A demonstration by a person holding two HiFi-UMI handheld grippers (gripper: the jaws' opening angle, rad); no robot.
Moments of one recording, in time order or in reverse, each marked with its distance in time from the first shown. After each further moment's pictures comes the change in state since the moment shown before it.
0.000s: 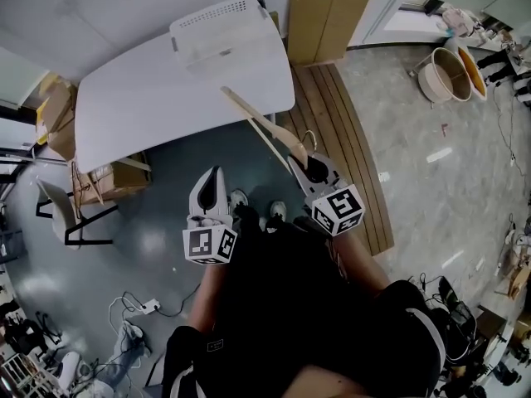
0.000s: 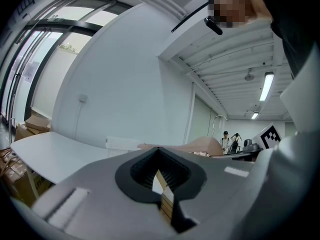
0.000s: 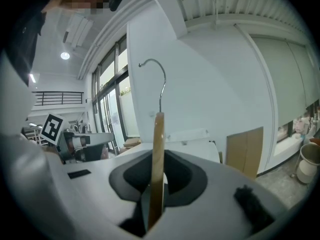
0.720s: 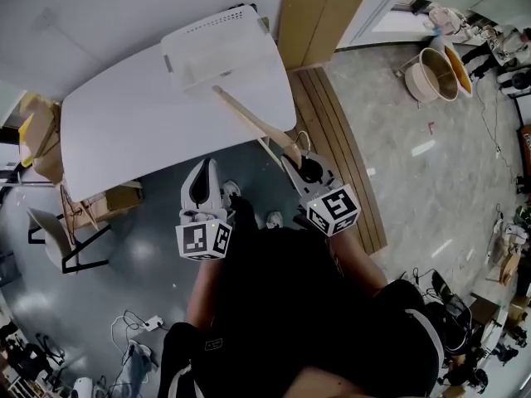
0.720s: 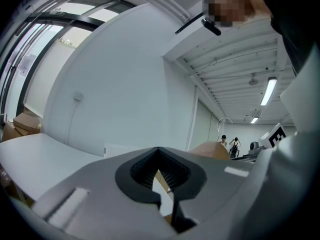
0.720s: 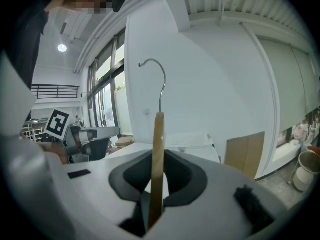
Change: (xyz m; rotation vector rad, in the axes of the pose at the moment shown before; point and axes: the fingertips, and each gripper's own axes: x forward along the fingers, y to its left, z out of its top) left arm 0.096 0.081 0.031 -0.019 -0.039 -0.033; right arm 0.101 -0.024 0.028 -0.033 0.030 -0.045
